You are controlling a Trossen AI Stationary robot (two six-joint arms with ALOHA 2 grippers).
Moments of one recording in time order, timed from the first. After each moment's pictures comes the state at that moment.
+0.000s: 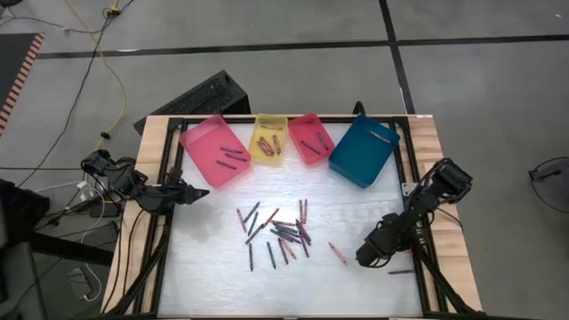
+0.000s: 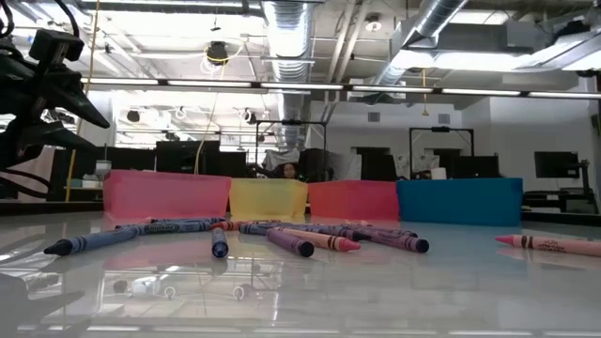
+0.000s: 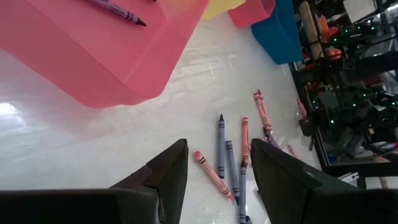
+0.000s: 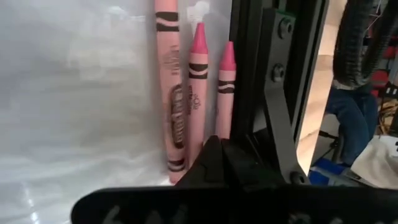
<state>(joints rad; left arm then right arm) -0.55 0.01 0.24 -0.80 -0.72 -1.49 0.71 1.71 0.76 -1.15 -0.39 2.10</state>
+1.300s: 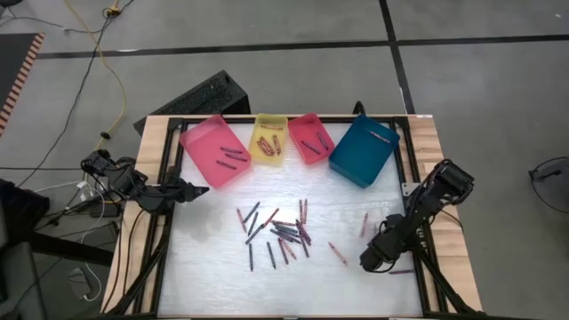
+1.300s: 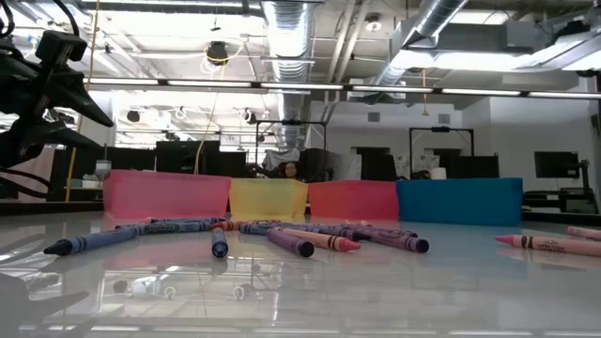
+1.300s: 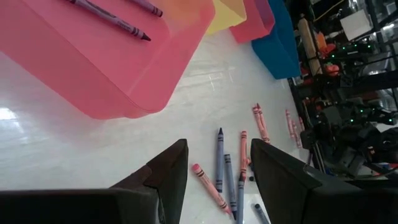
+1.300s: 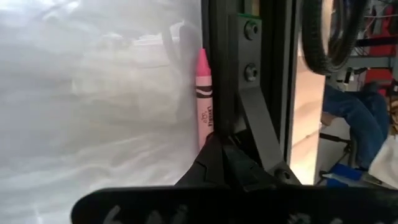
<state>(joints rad) -0.55 0.01 0.24 -0.80 -0.77 -1.52 0.78 1.71 0.78 -1.19 -0.37 2.25</state>
